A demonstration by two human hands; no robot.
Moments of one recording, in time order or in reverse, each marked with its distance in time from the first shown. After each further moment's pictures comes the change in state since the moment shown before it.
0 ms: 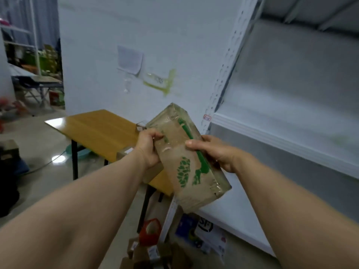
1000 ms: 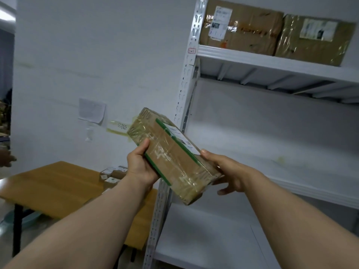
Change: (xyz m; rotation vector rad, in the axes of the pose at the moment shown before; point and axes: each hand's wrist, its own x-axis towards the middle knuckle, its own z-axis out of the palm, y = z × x) left_hand 0.006 0.012 0.113 -0.249 -0.383 0.077; right_hand -0.107 -0.031 -0.098 0.033 0.381 0.160
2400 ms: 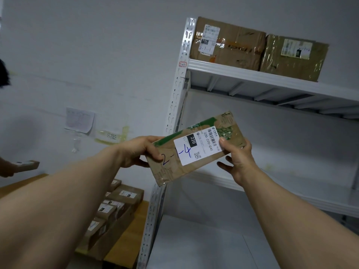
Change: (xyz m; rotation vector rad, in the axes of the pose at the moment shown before) left_hand 0.014 0.076 0.059 1.314 -0.295 -0.171; right_hand 0.007 -0.023 -0.036 0.749 0.434 -0.401
